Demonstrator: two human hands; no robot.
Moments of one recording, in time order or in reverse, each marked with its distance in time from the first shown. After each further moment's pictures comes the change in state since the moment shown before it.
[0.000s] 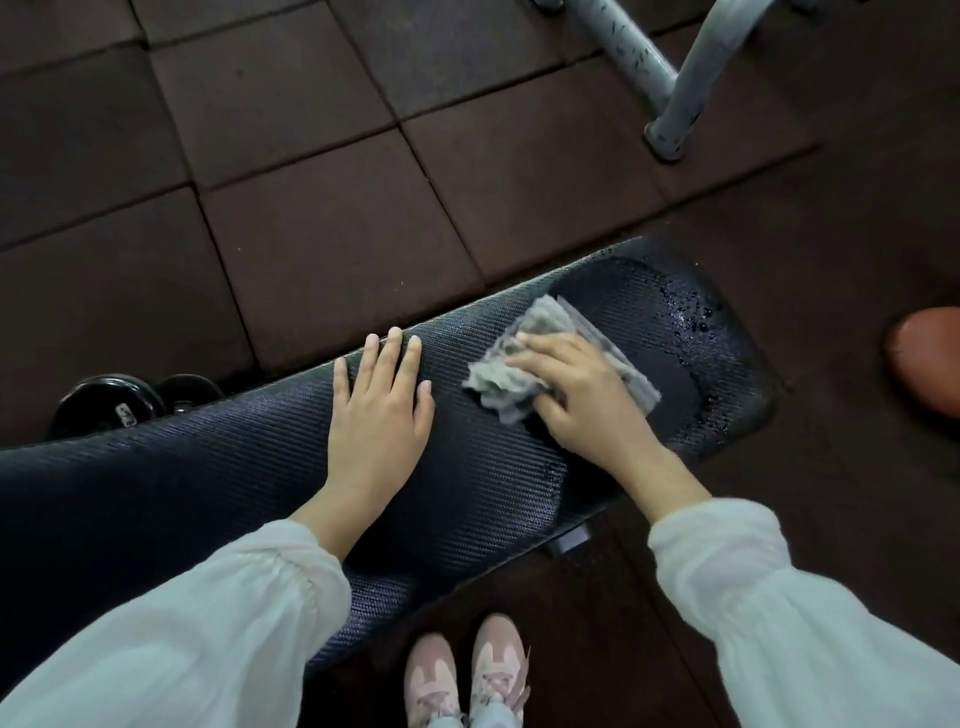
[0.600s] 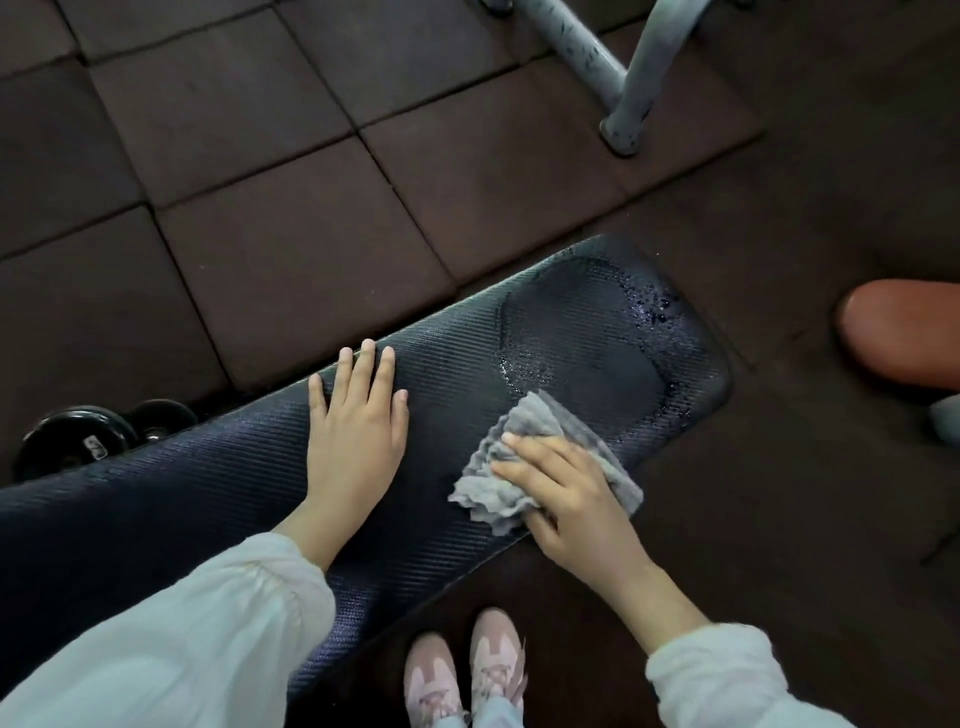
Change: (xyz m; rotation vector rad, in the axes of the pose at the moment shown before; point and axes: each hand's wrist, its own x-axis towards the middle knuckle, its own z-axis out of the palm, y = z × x) left_hand 0.000 -0.003 -0.002 0.016 -0.039 0.028; right_hand -0.091 -0.030 0.014 -0.014 0.009 0.014
